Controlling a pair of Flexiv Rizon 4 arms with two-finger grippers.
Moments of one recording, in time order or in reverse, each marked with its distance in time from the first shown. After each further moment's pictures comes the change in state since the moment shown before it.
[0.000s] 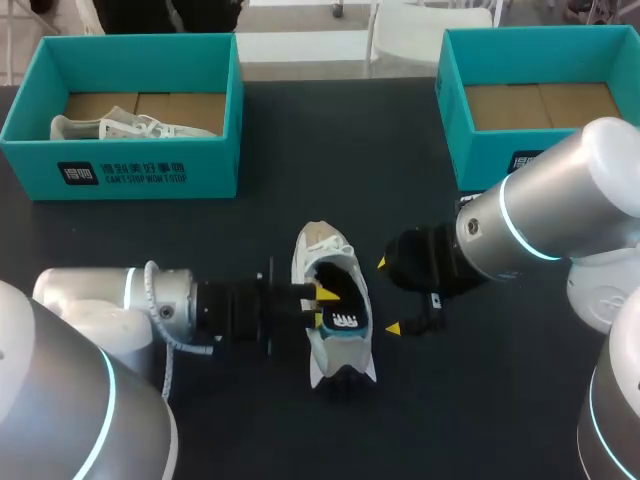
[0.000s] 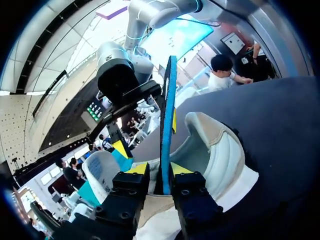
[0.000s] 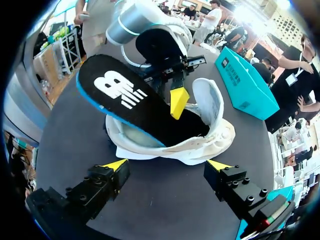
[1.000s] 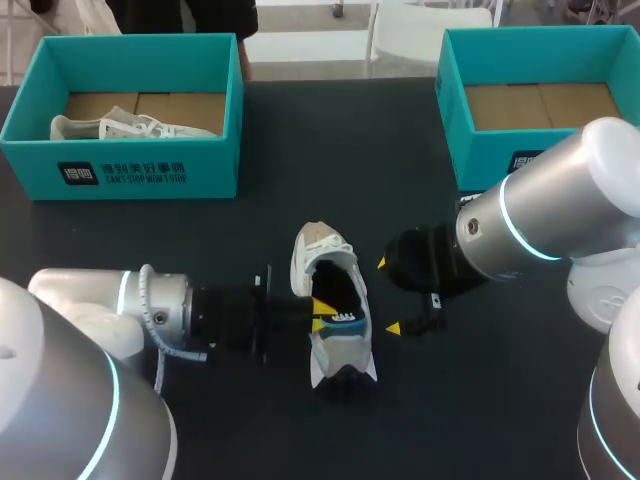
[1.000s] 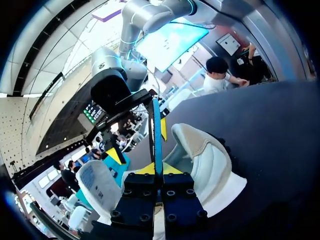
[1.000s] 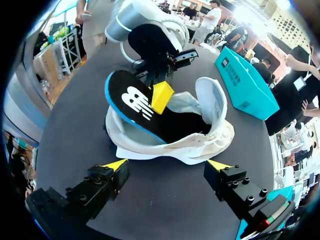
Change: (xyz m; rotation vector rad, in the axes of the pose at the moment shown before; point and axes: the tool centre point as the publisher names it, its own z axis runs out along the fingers) left arm 0.012 -0.009 -0.006 0.006 0.032 0.013; right arm 0.000 0.000 0.000 0.000 0.000 0.000
